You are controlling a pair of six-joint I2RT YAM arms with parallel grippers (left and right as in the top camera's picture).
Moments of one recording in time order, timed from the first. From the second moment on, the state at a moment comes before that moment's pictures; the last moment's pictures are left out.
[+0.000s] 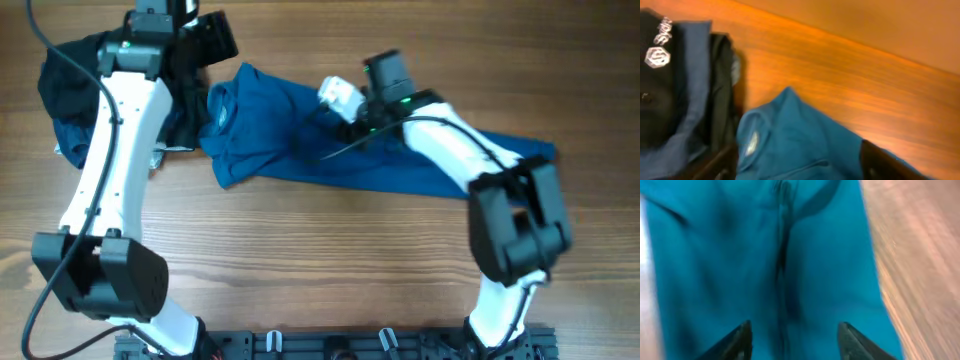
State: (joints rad) left arm -0.09 1.80 1.76 -0.81 0.02 -0.37; right arm 0.40 2.02 1.37 -0.38 -0.33 -0.69
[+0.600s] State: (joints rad) left arm -0.01 1.80 1.76 -0.88 0.01 -0.36; right arm 0.59 2.02 1.37 -0.61 -0.26 -0.58
